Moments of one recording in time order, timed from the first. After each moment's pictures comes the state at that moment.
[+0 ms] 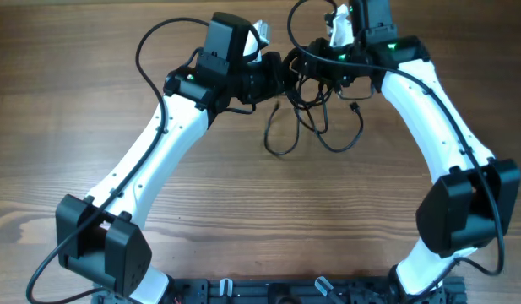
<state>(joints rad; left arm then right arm) -0.44 1.72 1.50 -0.51 0.55 -0.77 0.24 1.88 1.64 -0.72 -0.54 0.49</state>
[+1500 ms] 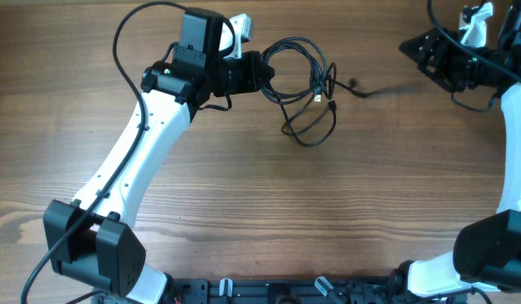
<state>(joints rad) -0.35 1.70 1.50 -0.59 0.53 -0.46 -0.26 1.68 1.63 -0.95 -0.69 0.27</state>
